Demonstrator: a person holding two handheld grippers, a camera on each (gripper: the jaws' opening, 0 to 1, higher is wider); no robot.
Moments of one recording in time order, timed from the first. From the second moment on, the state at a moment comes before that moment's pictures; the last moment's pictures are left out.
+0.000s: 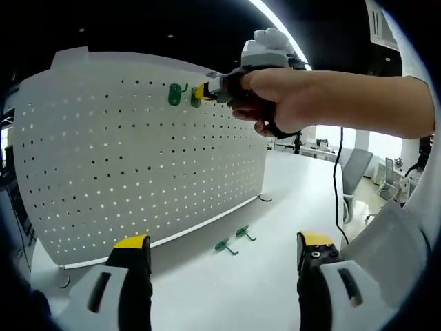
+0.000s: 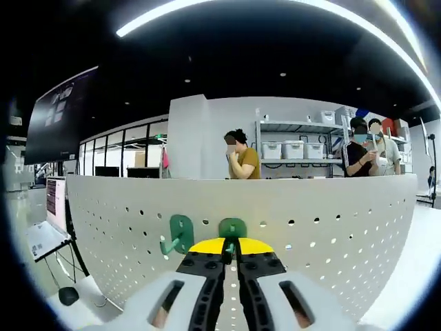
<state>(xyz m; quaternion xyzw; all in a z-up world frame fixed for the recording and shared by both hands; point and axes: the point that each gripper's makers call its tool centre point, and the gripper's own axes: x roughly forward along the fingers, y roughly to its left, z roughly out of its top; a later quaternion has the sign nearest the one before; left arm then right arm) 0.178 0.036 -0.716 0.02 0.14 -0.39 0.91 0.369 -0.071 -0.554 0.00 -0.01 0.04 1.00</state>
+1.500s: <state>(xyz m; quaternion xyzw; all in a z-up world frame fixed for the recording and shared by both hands) 0.170 0.043 -0.715 0.01 0.13 -0.38 0.92 0.351 -0.051 -0.570 -0.05 -0.01 0.14 0.99</state>
